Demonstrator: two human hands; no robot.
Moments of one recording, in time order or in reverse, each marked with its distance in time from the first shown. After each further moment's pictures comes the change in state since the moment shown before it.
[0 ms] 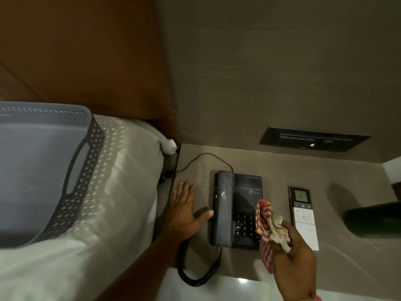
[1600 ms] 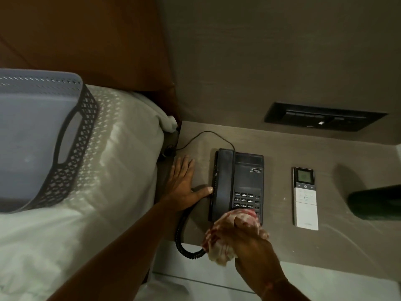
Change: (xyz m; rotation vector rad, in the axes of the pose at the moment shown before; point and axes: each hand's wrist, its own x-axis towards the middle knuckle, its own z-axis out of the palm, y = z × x) left_hand 0.012 -0.008 -0.001 0.081 -0.007 0.022; right_hand -0.017 0.045 0.014 -0.882 -0.589 -0.832
